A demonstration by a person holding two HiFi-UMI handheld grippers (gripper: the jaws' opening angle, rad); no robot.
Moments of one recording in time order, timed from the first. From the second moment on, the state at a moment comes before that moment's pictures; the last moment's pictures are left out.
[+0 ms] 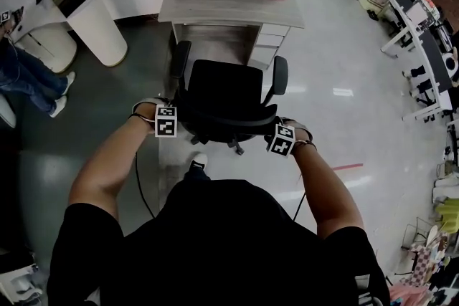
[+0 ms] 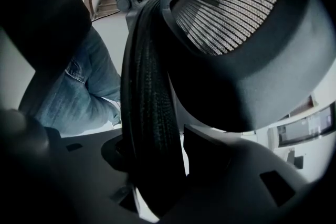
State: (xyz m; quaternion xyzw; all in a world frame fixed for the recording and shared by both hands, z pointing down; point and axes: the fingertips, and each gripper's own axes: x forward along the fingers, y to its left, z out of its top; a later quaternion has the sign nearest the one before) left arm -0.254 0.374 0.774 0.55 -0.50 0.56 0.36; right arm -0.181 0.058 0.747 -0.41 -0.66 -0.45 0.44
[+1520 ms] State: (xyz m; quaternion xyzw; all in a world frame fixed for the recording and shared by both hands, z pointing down) left arm -0.323 0.398 0.771 0.53 -0.54 0.53 0.39; right arm -0.294 0.073 0.747 -0.43 -0.63 -0.48 0.43
